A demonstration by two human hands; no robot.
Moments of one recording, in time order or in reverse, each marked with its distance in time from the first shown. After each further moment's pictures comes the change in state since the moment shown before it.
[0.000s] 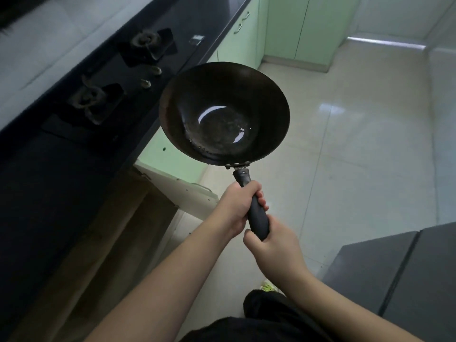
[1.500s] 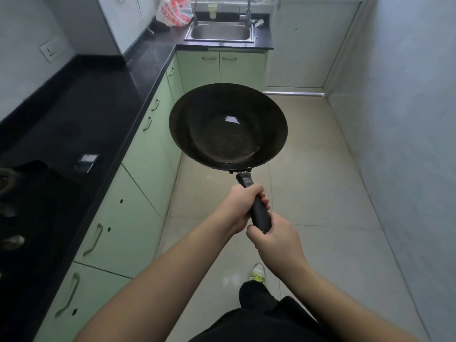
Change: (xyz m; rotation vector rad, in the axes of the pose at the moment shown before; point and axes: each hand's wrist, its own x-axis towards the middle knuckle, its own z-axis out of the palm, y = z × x) left_hand 0.429 0.253 0.278 0.196 -0.311 -0.075; right_hand 0.482 -0.070 -0.220 0.058 0.378 0.088
